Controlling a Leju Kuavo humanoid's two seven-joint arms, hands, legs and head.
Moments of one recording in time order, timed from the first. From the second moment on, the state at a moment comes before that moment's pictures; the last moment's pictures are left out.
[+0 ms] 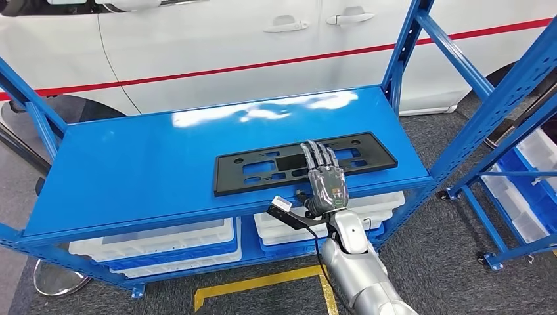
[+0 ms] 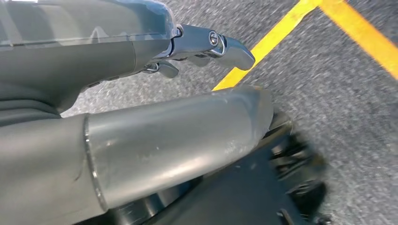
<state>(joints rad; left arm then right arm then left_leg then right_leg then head) -0.15 -0.12 -0.36 -0.20 -0.17 0.15 -0.08 -0.48 0.24 0.12 -0.83 1.32 -0.70 -0.18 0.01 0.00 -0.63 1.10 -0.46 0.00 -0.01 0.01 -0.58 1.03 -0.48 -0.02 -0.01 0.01</state>
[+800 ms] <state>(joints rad) -0.15 -0.12 -0.33 -0.20 -0.16 0.14 -0.10 -0.47 0.23 0.12 -0.84 1.31 -0.70 -0.19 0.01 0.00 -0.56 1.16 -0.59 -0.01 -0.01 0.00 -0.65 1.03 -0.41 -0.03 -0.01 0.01</state>
